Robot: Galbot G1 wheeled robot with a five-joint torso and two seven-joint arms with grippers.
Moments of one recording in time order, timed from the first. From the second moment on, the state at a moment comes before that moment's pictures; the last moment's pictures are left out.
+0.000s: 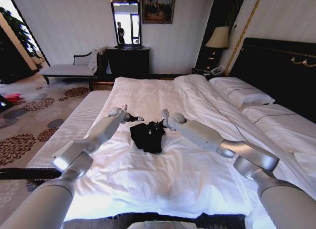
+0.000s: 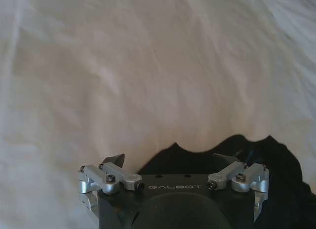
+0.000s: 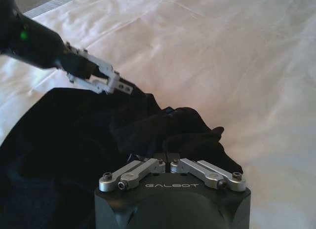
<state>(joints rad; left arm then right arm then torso) -0.01 -1.34 0.32 -0.57 -1.01 0.74 0.18 -0.01 1.12 -0.69 1.17 1.16 -0.70 0.08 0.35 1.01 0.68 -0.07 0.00</state>
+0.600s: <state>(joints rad) 0.01 -1.37 0.28 -0.50 -0.94 0.74 0.19 -0.02 1.11 -0.68 1.16 1.15 -0.69 0.07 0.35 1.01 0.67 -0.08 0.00</state>
